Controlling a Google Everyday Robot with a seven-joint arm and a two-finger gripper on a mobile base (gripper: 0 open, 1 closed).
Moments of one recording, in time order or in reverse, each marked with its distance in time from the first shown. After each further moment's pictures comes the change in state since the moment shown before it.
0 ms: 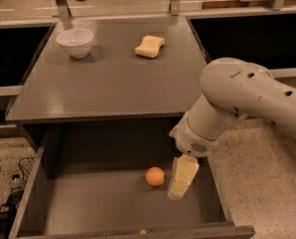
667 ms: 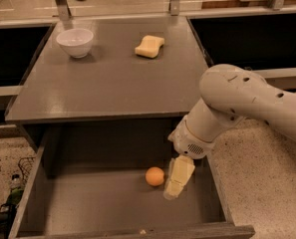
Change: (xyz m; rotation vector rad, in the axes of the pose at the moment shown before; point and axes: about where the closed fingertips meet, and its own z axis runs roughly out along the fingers) arm 0.002 -0.005 0.019 -0.041 -0.035 0.060
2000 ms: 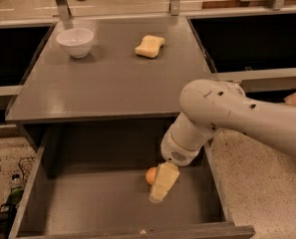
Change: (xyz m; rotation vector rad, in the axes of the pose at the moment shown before) arm -0.009 -0.005 0.036 0.046 0.040 0.093
